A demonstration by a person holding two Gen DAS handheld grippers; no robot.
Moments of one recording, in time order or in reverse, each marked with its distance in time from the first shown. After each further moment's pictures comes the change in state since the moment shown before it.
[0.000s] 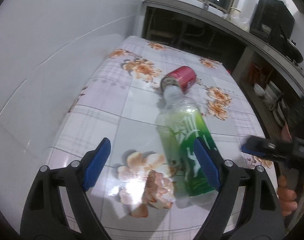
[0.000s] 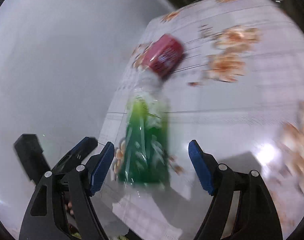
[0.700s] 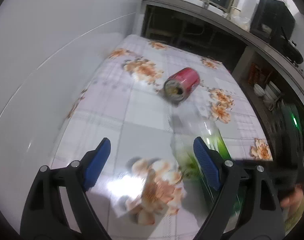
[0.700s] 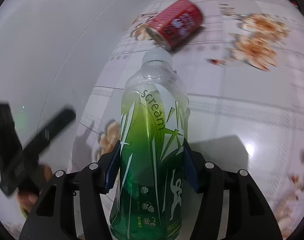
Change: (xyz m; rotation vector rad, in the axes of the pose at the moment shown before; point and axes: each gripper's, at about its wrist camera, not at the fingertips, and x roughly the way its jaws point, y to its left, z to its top) left arm 0.016 0.001 0.017 0.016 0.013 -0.028; right arm 0.035 0.008 -0.018 -0.090 0.126 -0.091
